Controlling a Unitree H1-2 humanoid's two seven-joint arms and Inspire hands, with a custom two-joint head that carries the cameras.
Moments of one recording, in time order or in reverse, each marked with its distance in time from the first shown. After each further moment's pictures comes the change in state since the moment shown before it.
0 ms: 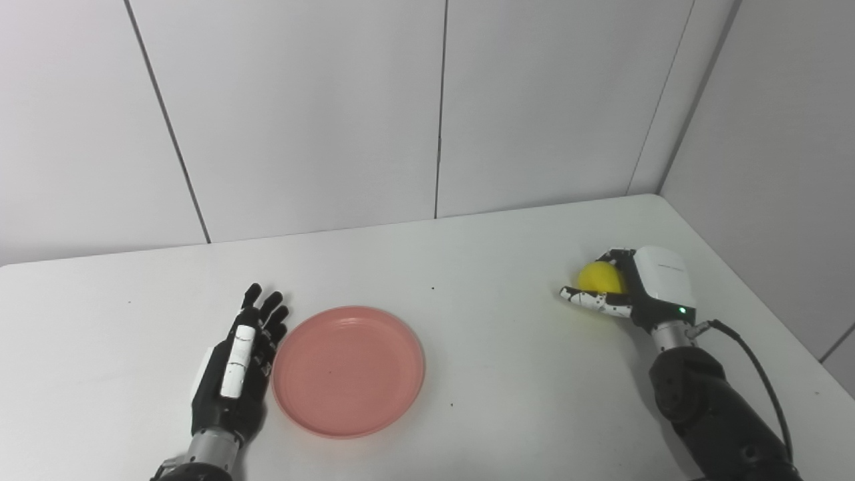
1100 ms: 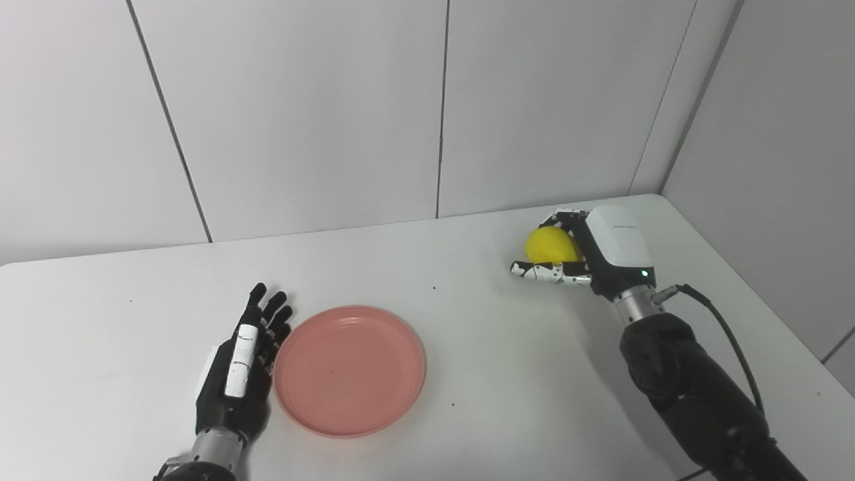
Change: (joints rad) left arm 0.001 -0.003 -0.013 0.000 0.013 0.001 0.001; right arm -0.040 0.012 0.059 -0.287 -0.029 -0.036 0.118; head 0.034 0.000
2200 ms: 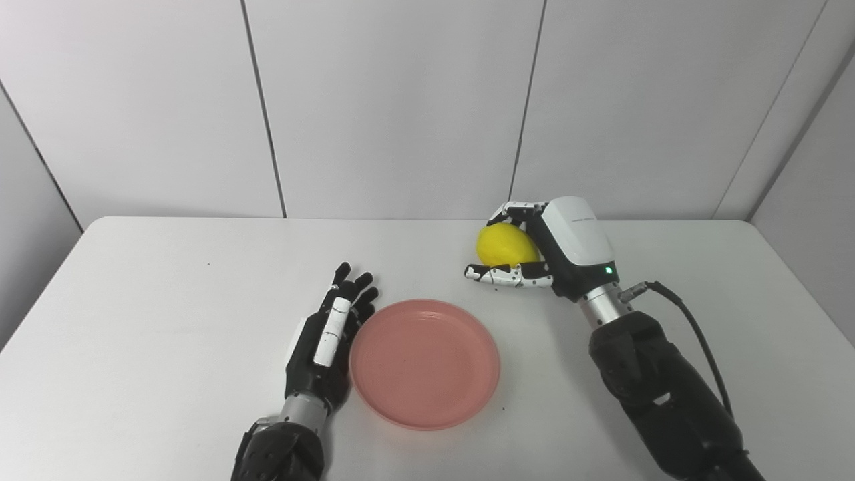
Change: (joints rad) left arm 0.004 -0.102 -0.033 0.000 0.027 -0.002 0.085; right arm -0.138 0.174 0.132 -0.027 -0.024 -0.109 0.117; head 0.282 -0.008
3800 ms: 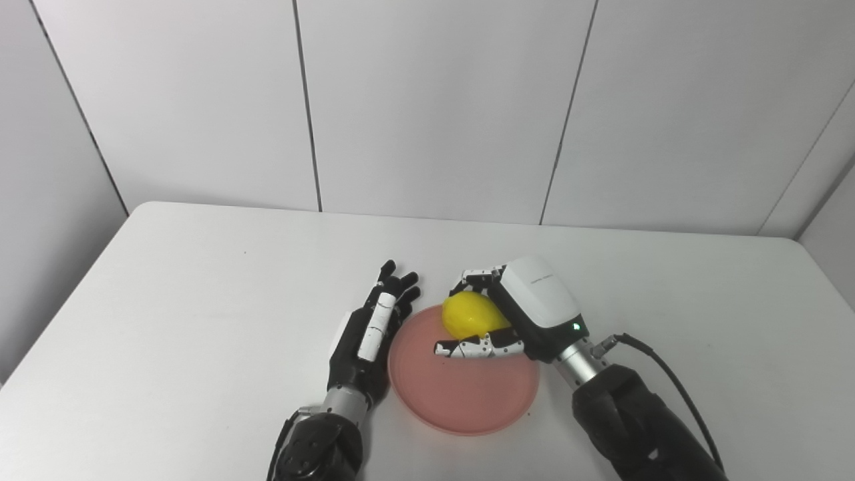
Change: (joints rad) left arm 0.004 -0.024 -0.009 -0.003 0.040 0.001 0.021; right arm 0.077 0.053 0.113 -0.044 -0.083 -0.081 0.077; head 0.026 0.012
